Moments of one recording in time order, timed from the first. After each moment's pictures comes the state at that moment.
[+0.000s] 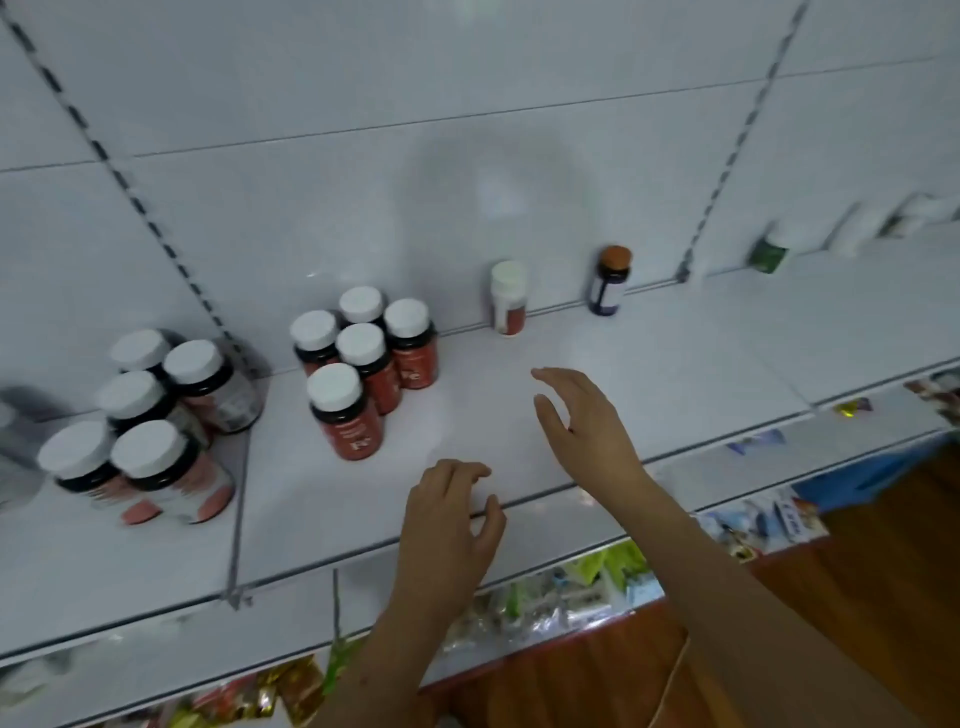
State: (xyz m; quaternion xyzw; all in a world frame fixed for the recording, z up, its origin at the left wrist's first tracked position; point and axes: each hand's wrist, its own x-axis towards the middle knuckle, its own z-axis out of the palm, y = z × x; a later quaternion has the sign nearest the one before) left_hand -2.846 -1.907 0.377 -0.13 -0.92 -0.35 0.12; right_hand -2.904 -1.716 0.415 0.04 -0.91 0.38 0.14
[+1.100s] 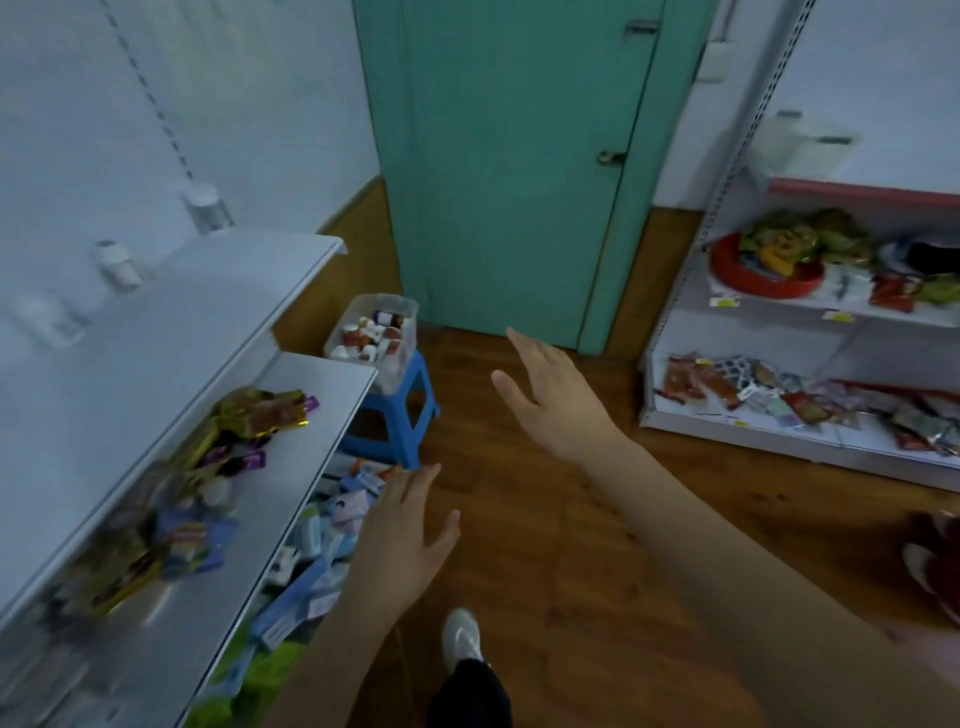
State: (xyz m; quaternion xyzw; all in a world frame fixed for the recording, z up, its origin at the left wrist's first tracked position) left_hand -2.699 -1.249 0.349 -0.57 -0.75 -0.28 -0.18; right_hand -2.541 -1.089 0.451 -0.41 -0.87 0.19 0.20
